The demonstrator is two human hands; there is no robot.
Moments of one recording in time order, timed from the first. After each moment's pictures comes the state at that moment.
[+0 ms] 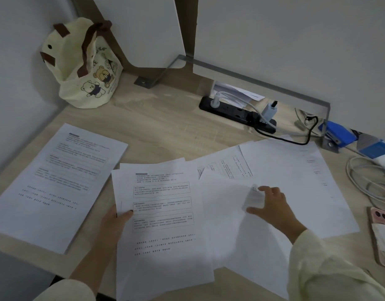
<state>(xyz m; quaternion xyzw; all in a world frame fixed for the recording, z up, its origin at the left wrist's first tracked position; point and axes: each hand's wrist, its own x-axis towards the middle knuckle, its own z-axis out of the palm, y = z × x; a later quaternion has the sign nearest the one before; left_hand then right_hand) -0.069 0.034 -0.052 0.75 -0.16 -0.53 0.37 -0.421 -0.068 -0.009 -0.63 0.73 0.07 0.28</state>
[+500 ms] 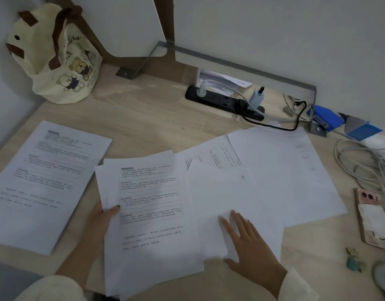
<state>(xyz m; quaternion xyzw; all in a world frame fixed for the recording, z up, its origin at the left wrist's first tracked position) -0.071 0.029 -0.054 0.75 -0.17 -0.52 0.38 -0.419 0.045 -0.042 -0.83 0.52 0.14 0.16</state>
